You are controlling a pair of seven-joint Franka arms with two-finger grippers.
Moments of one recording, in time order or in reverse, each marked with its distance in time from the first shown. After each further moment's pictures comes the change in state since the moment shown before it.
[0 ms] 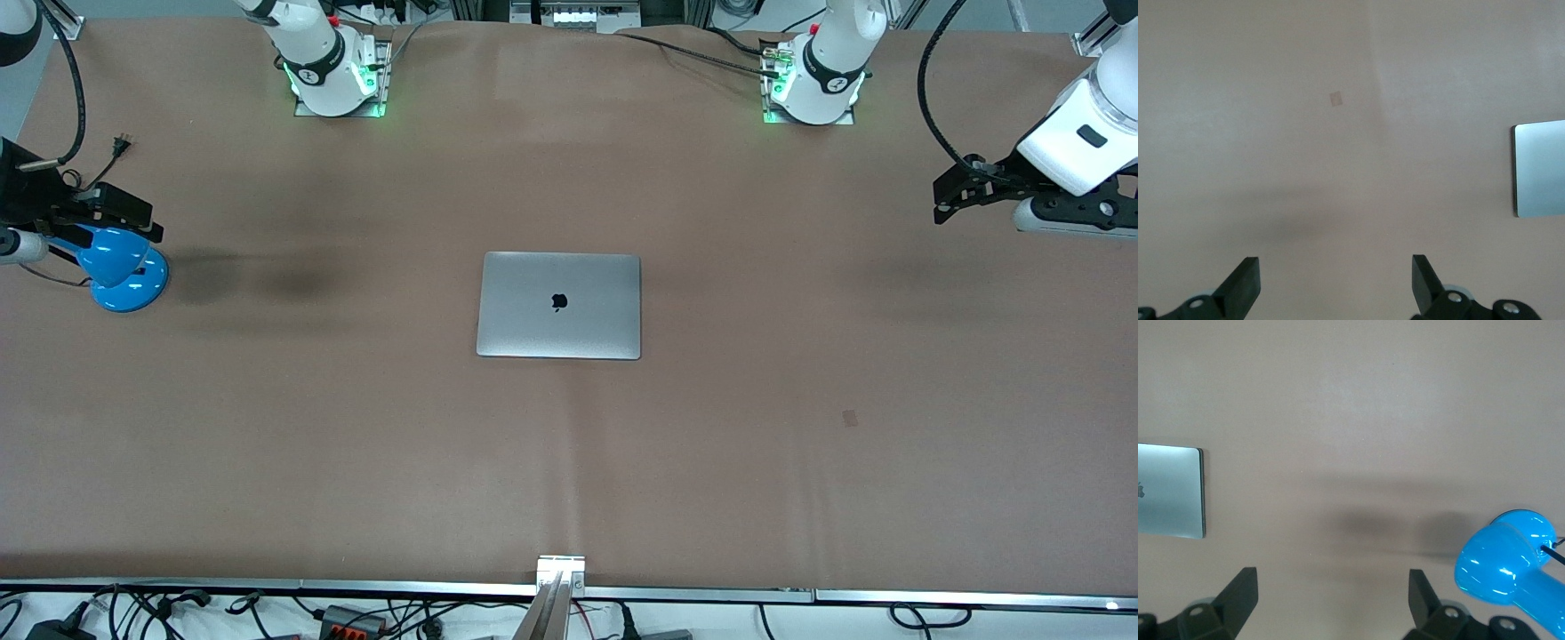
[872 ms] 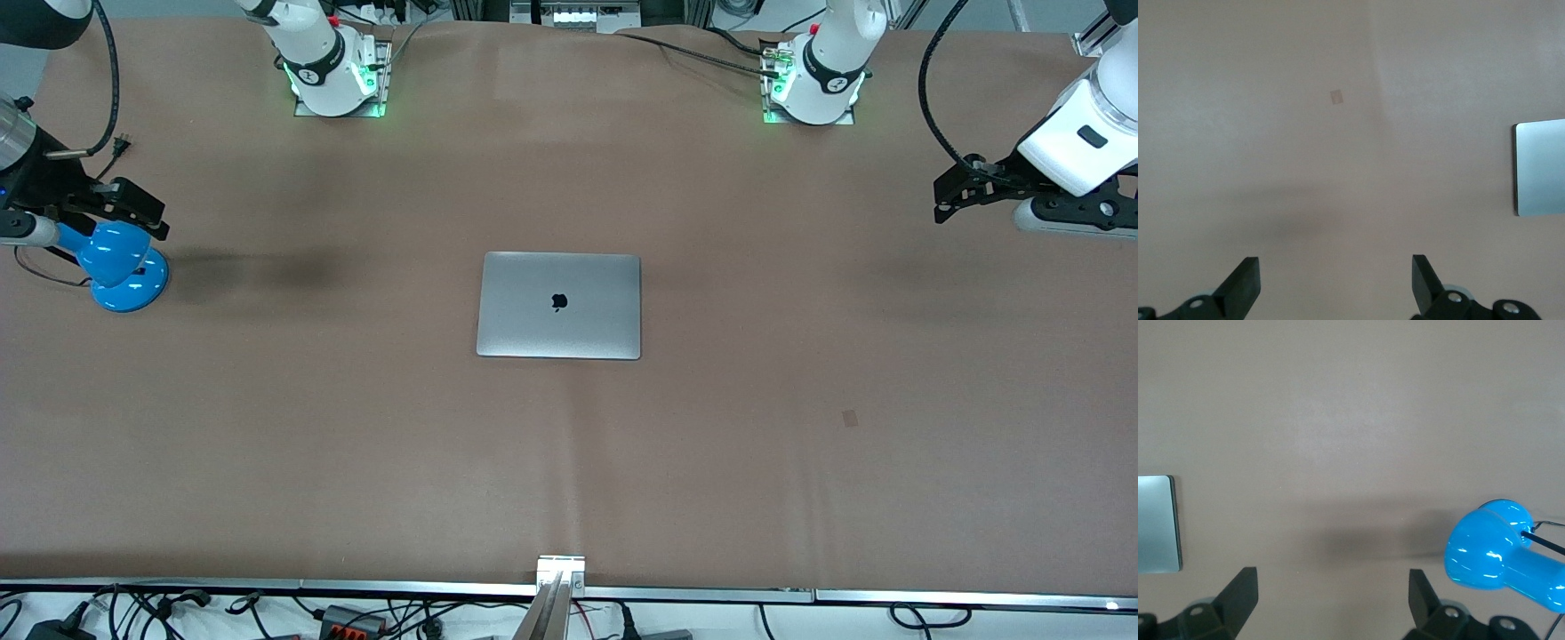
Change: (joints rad) left arm 0.002 0.000 0.001 0.000 0.000 -0.004 0.000; right arm -0.027 -0.110 0.062 -0.156 -0.094 0.131 0.151
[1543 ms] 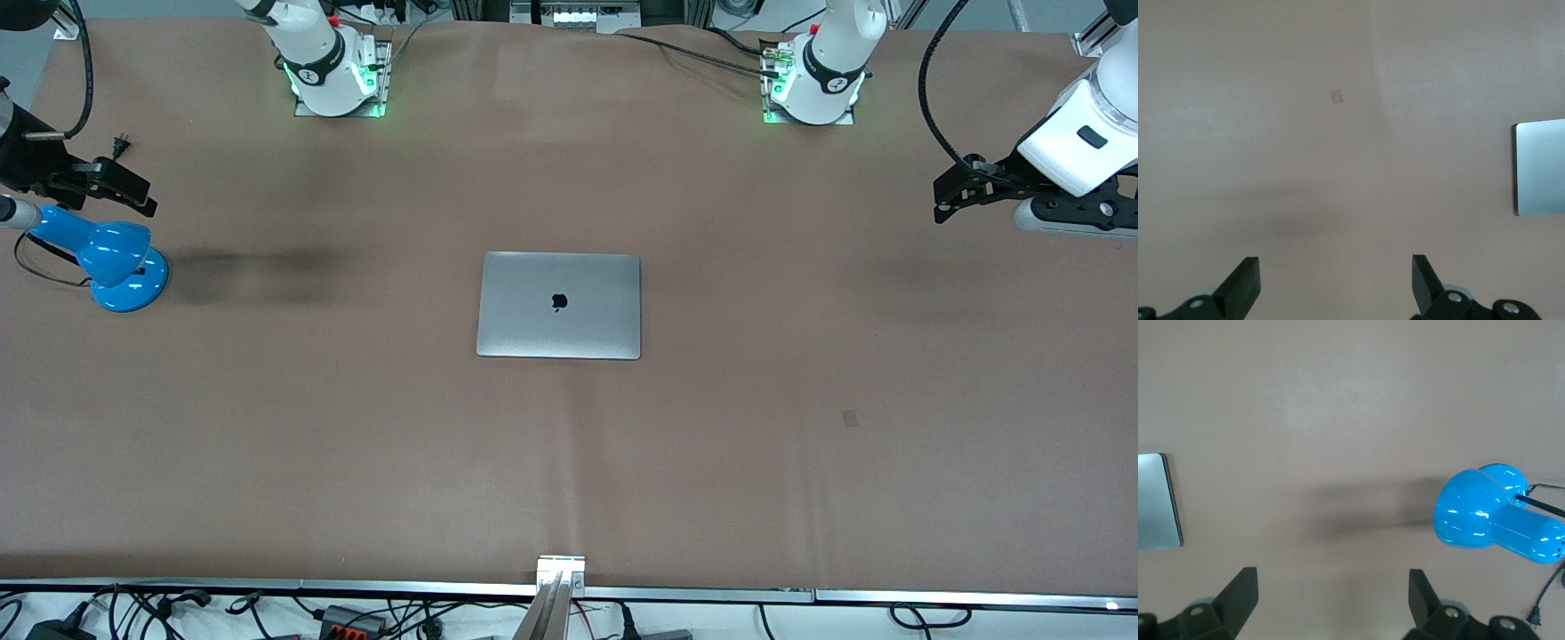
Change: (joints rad) left arm 0.000 0.000 0.000 0.000 0.000 -0.001 -0.001; right arm -0.030 -0.020 0.000 0.009 0.007 -0.112 0.006
